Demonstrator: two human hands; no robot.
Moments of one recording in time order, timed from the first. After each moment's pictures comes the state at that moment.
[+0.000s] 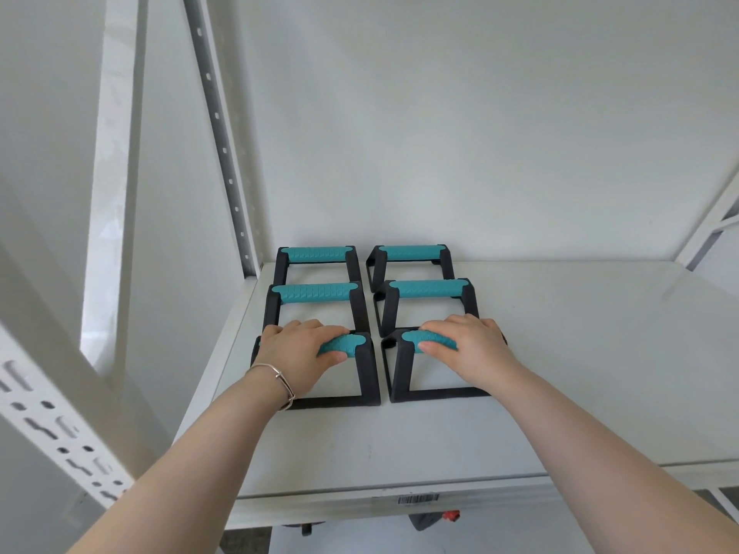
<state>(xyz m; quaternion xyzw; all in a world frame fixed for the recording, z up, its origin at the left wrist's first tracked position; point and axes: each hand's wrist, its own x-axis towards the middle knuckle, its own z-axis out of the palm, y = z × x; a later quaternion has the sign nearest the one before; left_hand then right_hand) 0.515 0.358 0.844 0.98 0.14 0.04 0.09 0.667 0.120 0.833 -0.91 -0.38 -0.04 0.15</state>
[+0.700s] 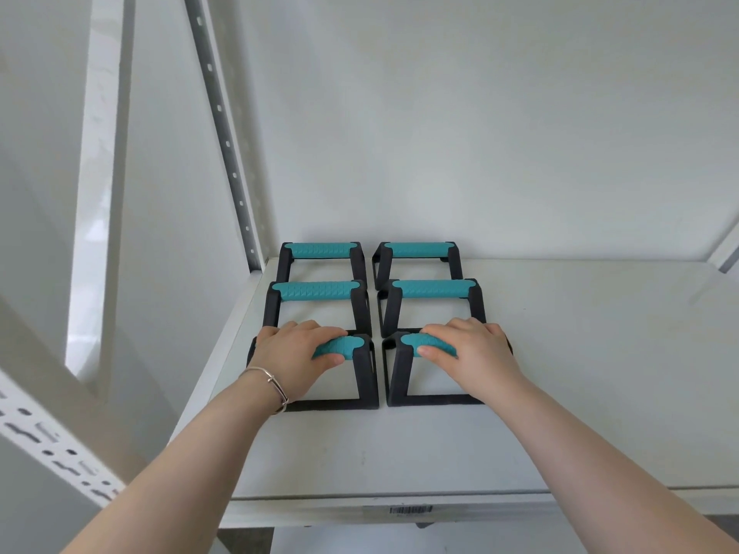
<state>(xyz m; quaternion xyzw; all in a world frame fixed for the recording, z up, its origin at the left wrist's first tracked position) 0.517 0.356 0.843 0.98 0.17 0.05 0.10 0.669 0.119 0.828 -0.90 -0.39 -0.07 0.15</state>
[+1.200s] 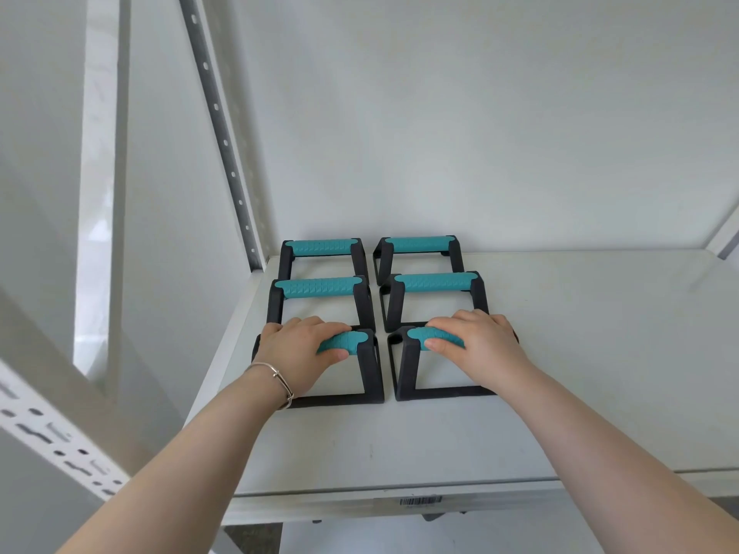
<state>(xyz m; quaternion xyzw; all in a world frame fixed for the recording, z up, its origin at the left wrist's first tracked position) 0.516 0.358 0.845 0.98 0.16 0.04 0.09 0.670 0.117 0.833 -0.91 -0.39 -0.05 0.15</state>
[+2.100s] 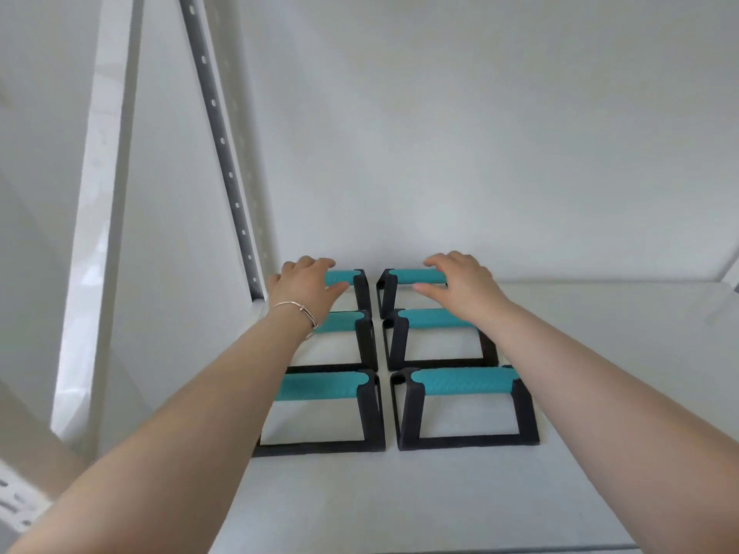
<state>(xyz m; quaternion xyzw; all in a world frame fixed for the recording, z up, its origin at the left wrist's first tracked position) 0.621 0.407 0.901 0.95 0.26 0.15 0.06 0.765 0.191 0.902 -0.90 -0.37 -0.07 0.20</state>
